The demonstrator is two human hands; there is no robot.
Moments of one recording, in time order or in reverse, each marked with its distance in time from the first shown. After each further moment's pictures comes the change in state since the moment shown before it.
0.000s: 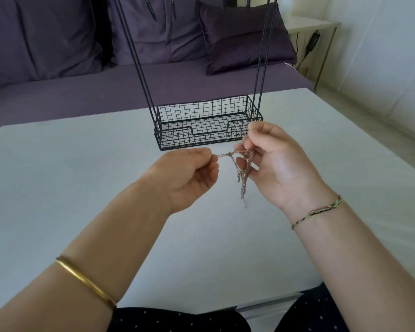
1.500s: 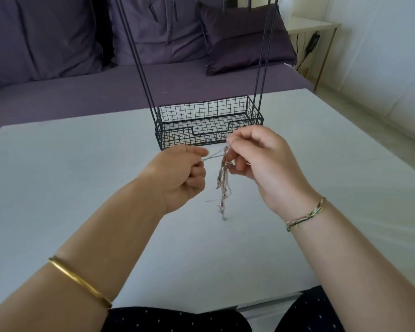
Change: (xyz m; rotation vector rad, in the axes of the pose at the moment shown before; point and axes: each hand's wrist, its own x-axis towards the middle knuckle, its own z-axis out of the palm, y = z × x) left_hand -0.003 0.005 -0.005 0.216 0.057 0.062; right_hand -0.004 0.009 0.007 -0.455 -0.019 -0.172
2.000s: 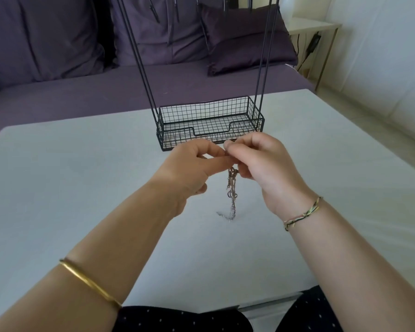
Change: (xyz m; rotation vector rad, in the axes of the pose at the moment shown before) left_hand -0.003 -0.006 0.007 0.483 -0.024 0.245; right_hand 0.006 0.004 0.001 -0.156 0.072 0.085
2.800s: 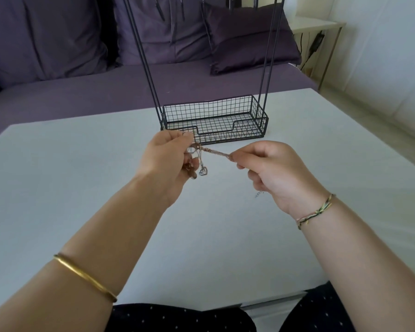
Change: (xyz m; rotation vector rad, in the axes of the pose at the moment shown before) left_hand 0.008 -0.004 -0.018 -0.485 0.243 -0.030; right_hand -0.002 0.005 -0.010 -0.042 -0.117 0.037
